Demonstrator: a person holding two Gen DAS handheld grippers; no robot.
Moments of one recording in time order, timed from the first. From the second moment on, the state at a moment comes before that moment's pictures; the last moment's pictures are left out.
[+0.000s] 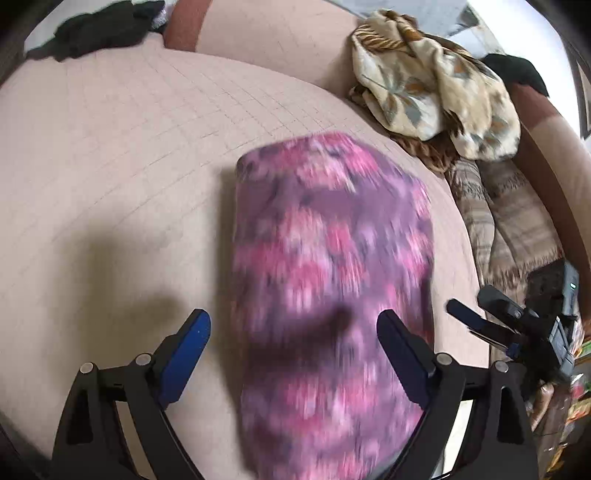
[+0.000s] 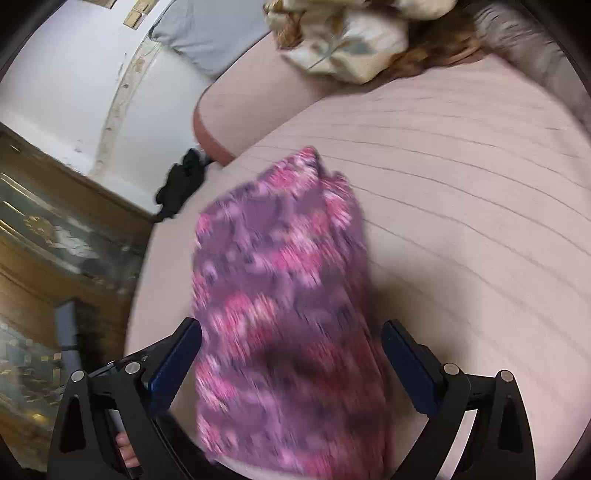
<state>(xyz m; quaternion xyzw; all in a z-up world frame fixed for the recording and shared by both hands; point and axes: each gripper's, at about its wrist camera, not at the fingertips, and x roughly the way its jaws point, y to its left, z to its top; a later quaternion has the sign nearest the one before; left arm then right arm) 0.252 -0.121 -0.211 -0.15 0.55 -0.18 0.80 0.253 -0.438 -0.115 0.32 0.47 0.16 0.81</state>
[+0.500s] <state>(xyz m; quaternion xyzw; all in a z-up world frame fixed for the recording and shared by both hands) 0.331 -0.088 -0.277 -0.33 0.55 -0.19 0.74 0.378 -0.455 -0.202 0.37 0.52 0.18 0.75</state>
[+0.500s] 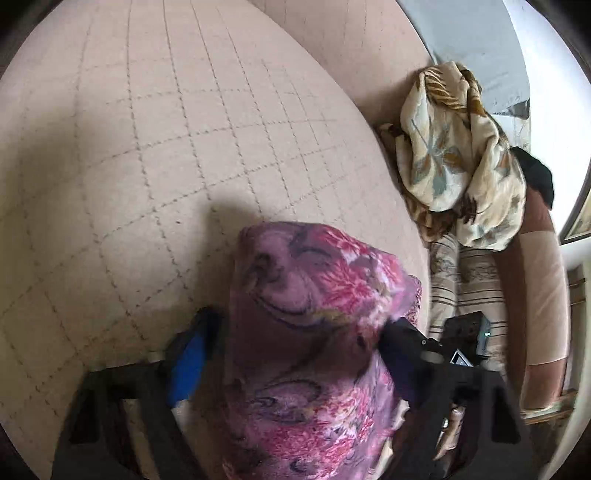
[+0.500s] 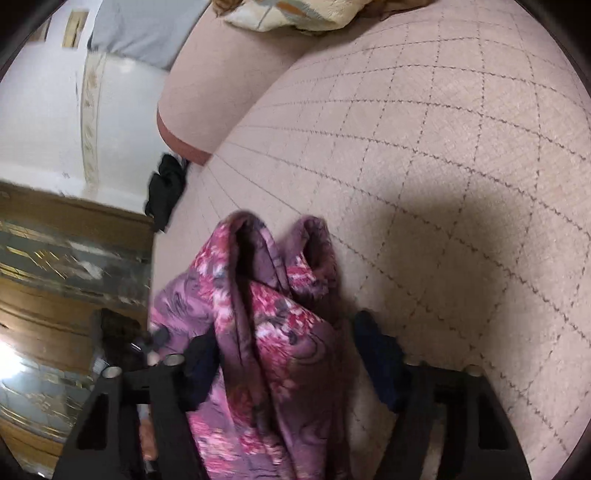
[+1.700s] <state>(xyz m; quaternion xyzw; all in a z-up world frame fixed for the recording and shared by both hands) 0.188 0.014 -0.253 -0.20 0.53 -0.07 0.82 0.219 -0.370 -0.176 0.36 0.46 0.12 0.80</state>
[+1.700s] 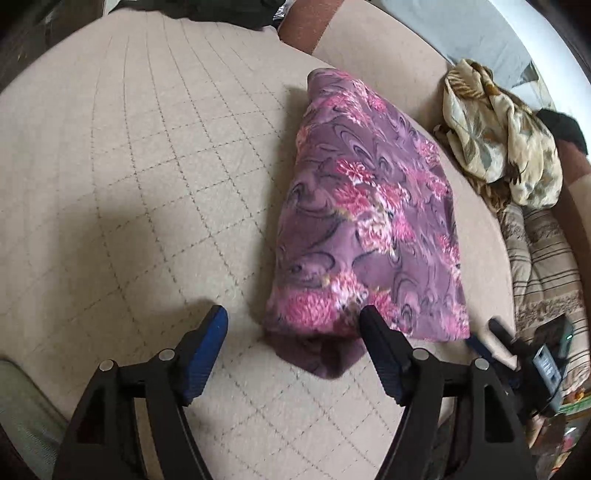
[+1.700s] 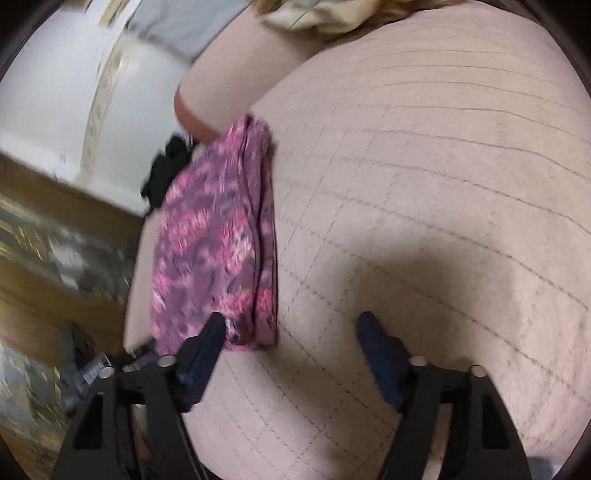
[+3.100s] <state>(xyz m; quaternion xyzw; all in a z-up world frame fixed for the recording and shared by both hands) 0.148 0.072 -0.200 -0.18 0.56 -0.08 0.80 0.184 -0.287 -0.156 0.31 0.56 0.14 0.75</state>
